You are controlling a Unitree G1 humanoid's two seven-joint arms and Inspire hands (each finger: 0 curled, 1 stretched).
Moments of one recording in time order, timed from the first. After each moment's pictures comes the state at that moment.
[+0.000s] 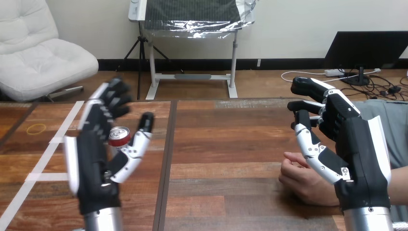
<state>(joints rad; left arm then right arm) 0.10 -0.05 0.03 0.19 0.18 -0.75 0.29 0.31 -0.08 -0.01 -0.42 -0.16 -0.23 -0.01</state>
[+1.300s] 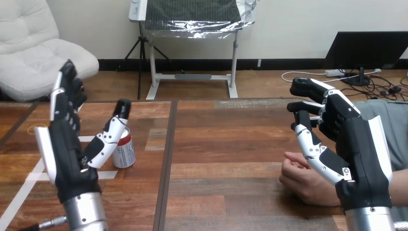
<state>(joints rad) 0.03 0.00 0.11 0.18 0.18 -0.62 0.33 0.31 -0.08 -0.02 -0.42 -0.14 -0.23 0.01</state>
